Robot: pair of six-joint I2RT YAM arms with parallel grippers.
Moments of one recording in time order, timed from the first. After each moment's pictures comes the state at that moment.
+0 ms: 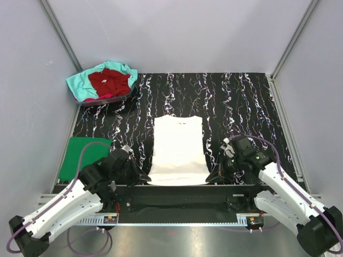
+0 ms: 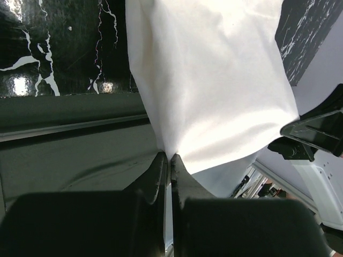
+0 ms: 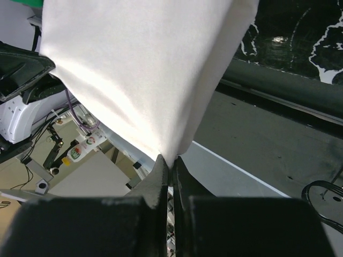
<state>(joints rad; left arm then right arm) -0.76 0.51 0.46 -0.81 0.21 -1.27 0.48 0.81 0.54 -0.83 -0.65 0.83</state>
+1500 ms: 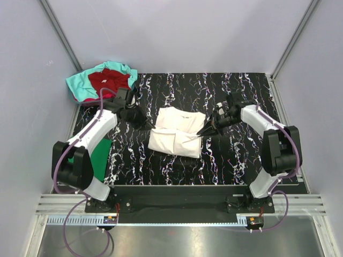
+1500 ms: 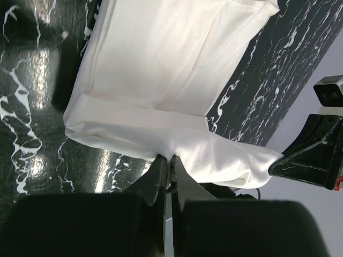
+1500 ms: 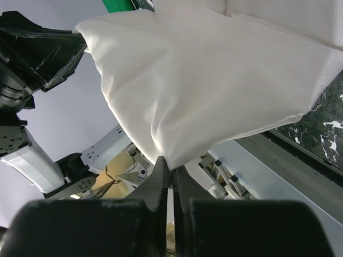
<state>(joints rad) -0.29 1.51 1.18 -0.70 0.41 -0.86 0.20 1.69 1.18 -0.80 -0.98 0.70</state>
